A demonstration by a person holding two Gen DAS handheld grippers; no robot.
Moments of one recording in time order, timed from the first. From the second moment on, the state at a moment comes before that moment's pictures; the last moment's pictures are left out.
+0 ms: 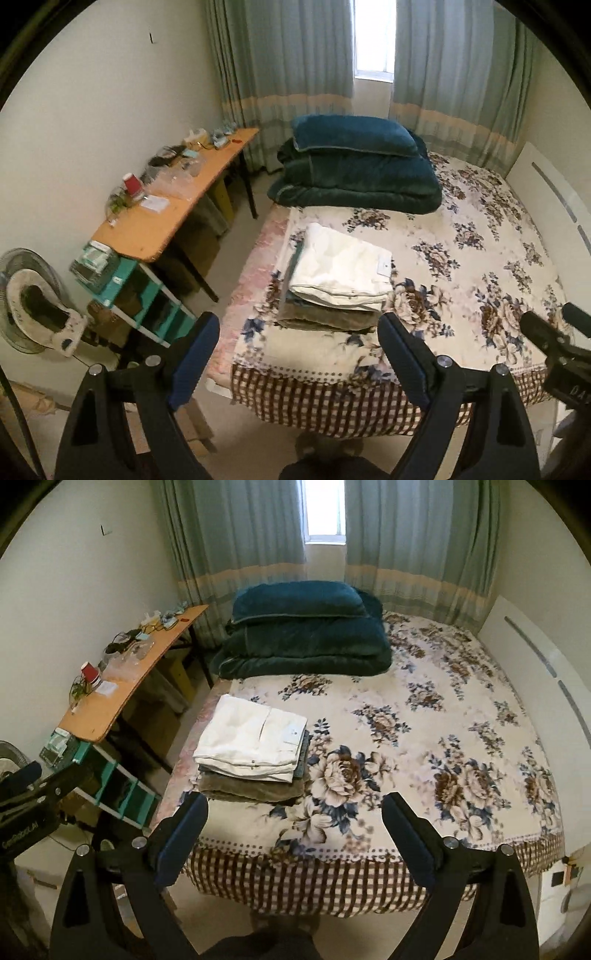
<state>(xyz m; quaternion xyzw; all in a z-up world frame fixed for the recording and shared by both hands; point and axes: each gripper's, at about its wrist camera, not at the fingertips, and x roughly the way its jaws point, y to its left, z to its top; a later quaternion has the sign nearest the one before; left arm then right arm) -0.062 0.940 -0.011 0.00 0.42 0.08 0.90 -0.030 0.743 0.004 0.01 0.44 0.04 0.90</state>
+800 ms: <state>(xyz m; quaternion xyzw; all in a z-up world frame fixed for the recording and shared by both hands) -0.072 0.923 -0.010 -0.01 0.42 0.05 0.91 -0.077 0.736 0.057 0.00 0.41 0.02 0.91</state>
